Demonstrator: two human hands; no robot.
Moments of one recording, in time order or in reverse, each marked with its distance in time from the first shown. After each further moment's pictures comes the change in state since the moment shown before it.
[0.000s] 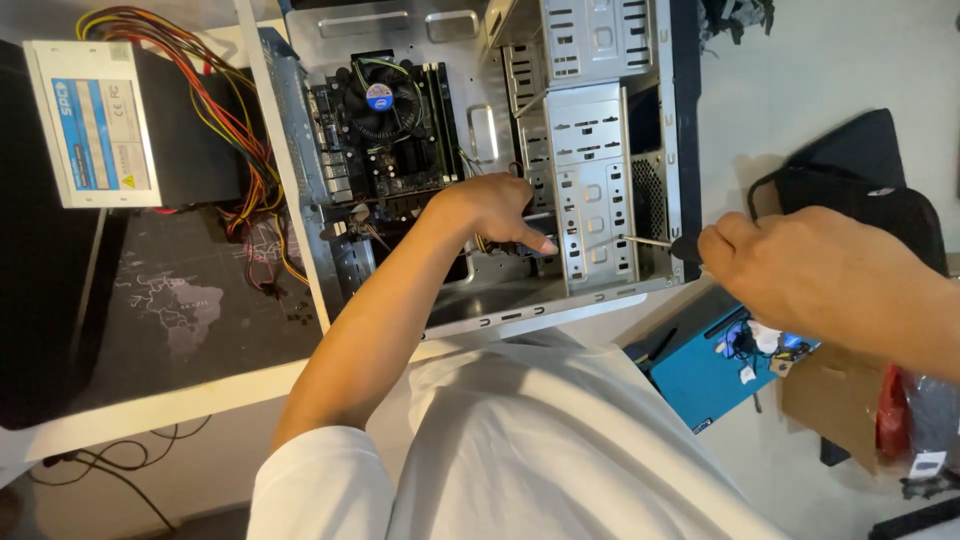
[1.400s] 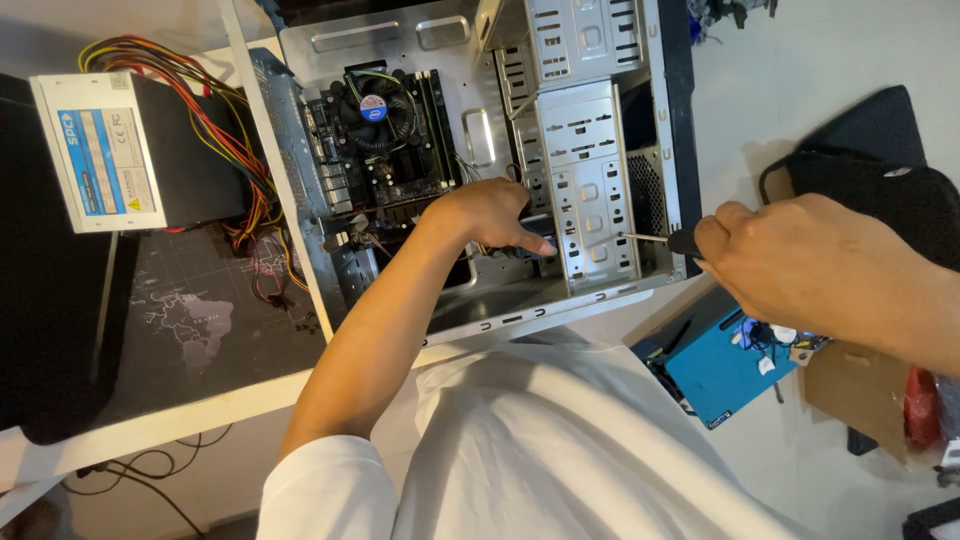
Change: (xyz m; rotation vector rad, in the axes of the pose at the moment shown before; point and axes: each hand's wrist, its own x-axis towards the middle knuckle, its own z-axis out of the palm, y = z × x) left_hand -0.005 0.000 0.000 -0.006 0.007 -0.012; right_hand 0.006 -0.005 0.000 0.067 0.123 0.105
